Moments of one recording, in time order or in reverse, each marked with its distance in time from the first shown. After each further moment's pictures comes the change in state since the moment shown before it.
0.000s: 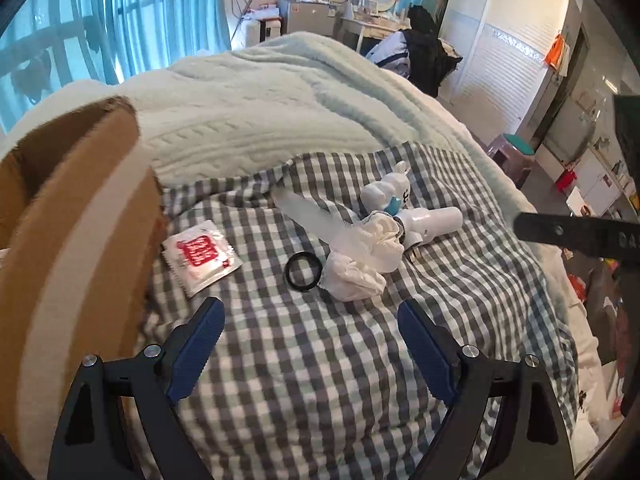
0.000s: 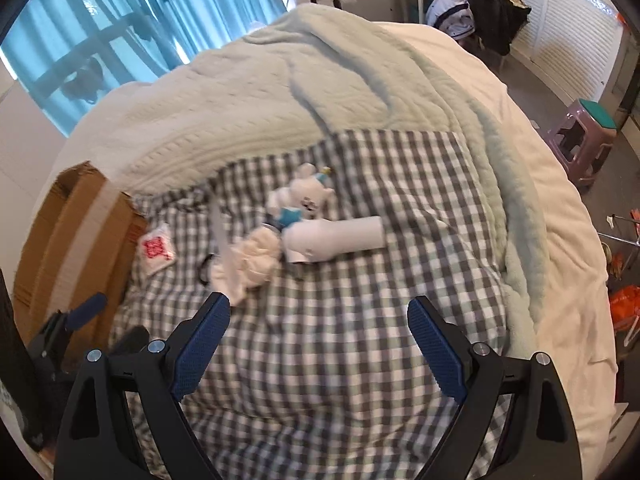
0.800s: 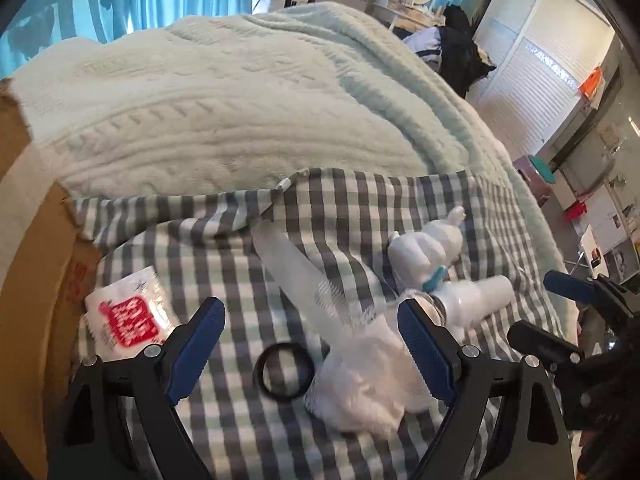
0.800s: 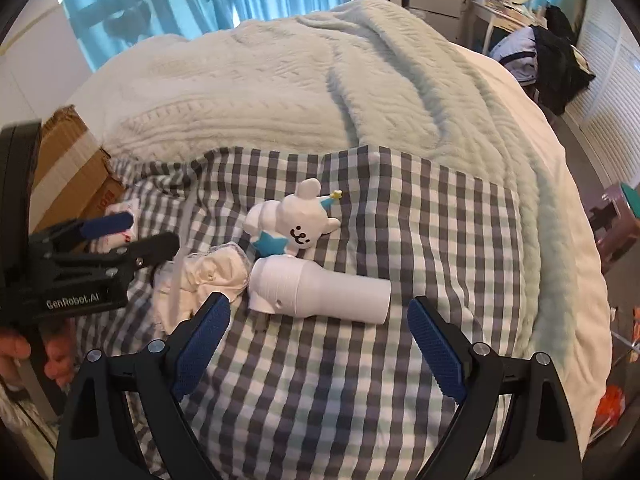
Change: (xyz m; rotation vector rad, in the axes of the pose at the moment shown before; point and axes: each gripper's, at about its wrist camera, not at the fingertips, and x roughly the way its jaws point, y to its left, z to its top) left arm 0.104 0.005 0.063 -0.133 0.083 -0.012; right arm 0.076 0.006 0.036 -0.306 -0.014 0.020
